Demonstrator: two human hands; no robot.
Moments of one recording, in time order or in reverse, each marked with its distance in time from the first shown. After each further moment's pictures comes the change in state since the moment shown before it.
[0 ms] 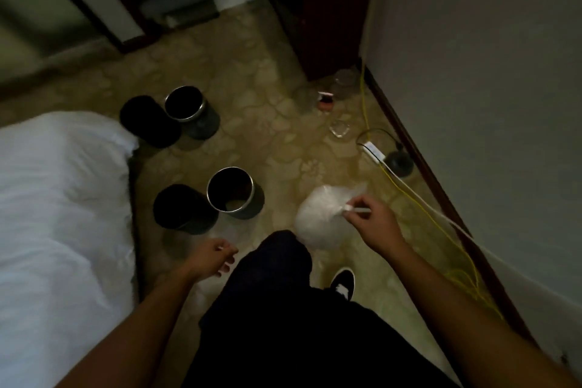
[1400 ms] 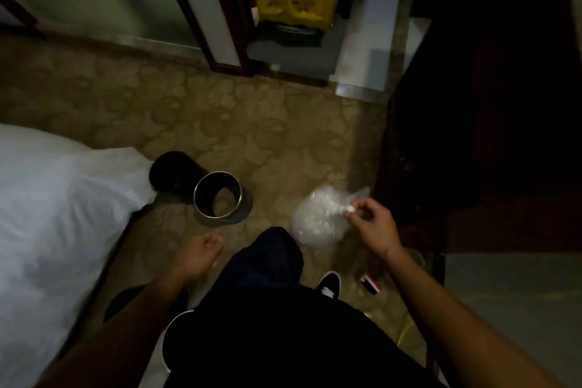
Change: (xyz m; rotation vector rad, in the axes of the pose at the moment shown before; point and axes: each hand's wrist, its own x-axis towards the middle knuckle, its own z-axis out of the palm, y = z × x) left_hand 0.402 0.389 -0.441 -0.505 0.442 -0.200; right_hand 0.800 -0.481 0.073 -0.200 -0.401 -0.219
